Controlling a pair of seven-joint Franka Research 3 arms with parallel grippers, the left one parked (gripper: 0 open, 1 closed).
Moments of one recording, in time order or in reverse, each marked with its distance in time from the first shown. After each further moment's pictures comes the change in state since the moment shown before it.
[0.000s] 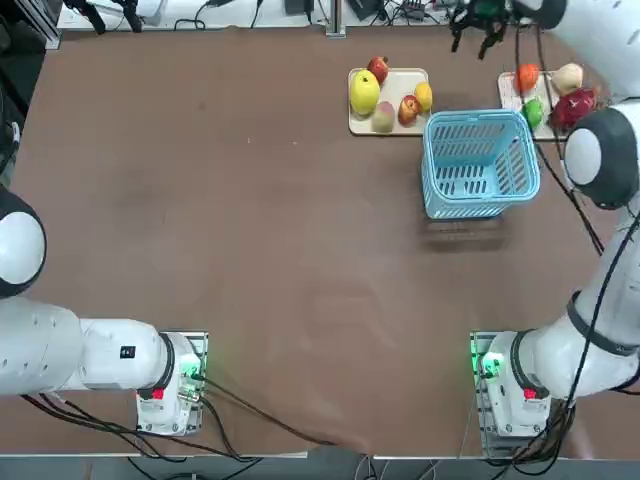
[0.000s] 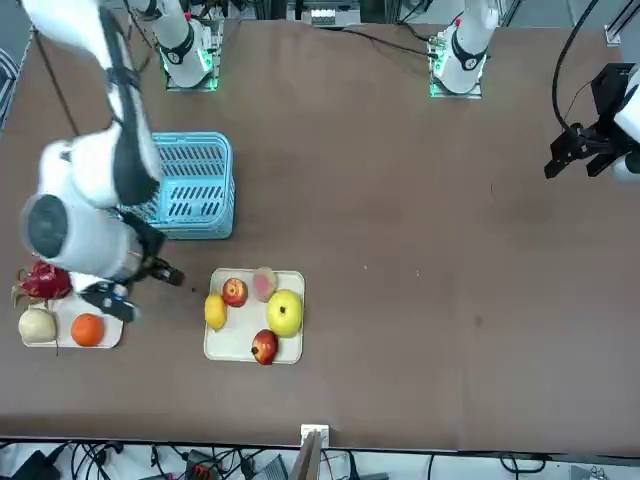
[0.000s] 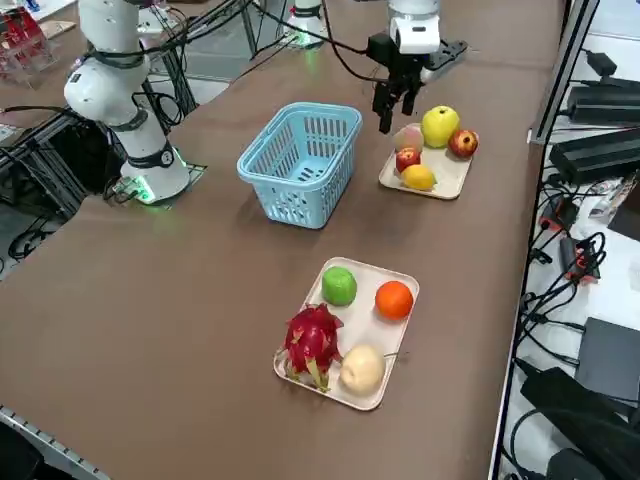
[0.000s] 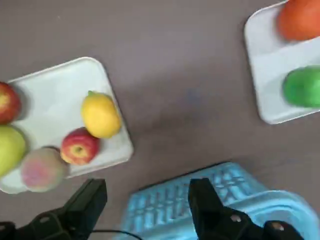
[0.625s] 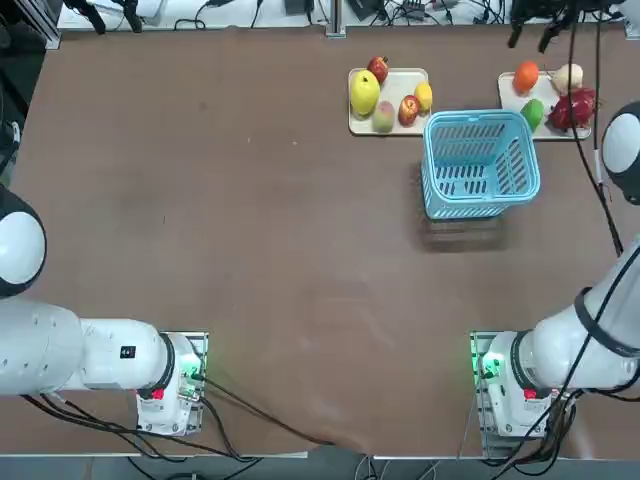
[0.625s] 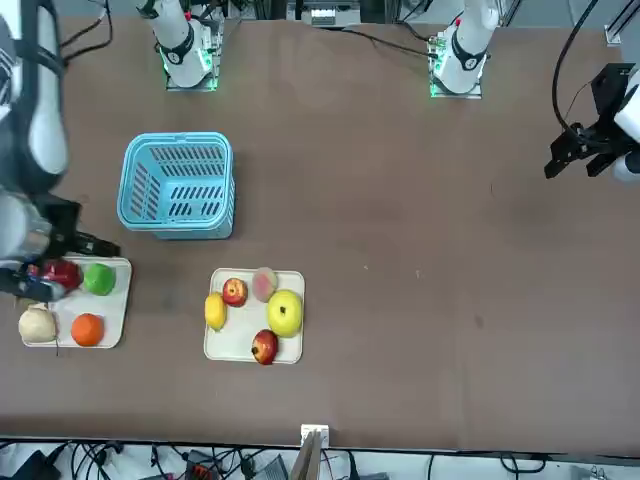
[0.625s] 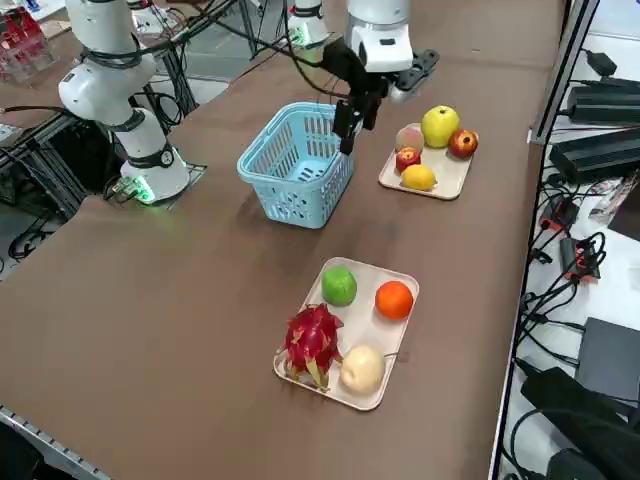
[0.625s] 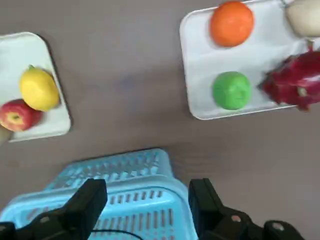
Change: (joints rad) arm -0.212 -0.075 -0.002 0.001 -0.002 -0.161 -0.350
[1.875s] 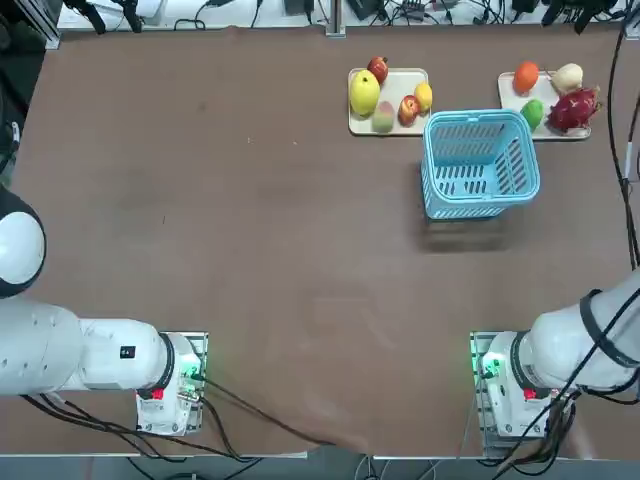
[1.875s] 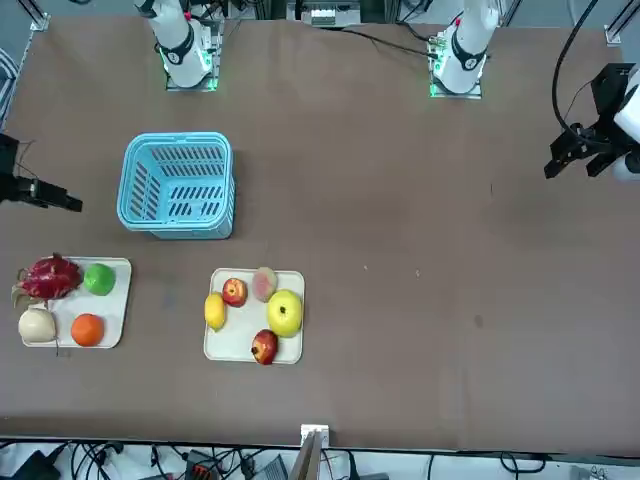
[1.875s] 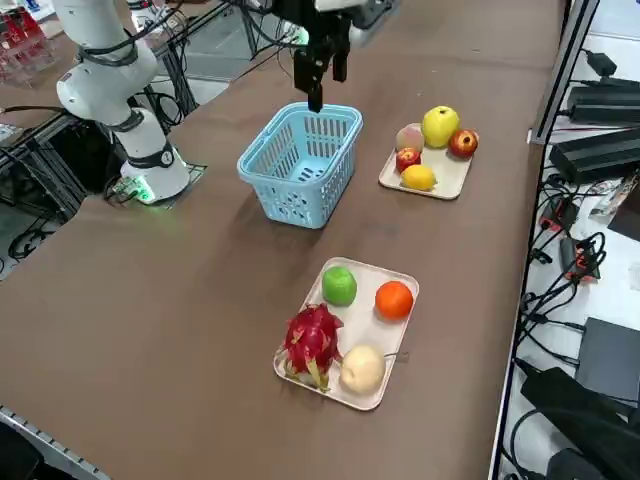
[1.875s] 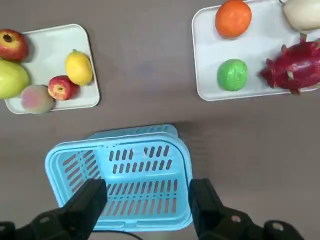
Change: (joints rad) arm -0.069 -0.164 0.021 0.020 0.091 -0.142 -0.065
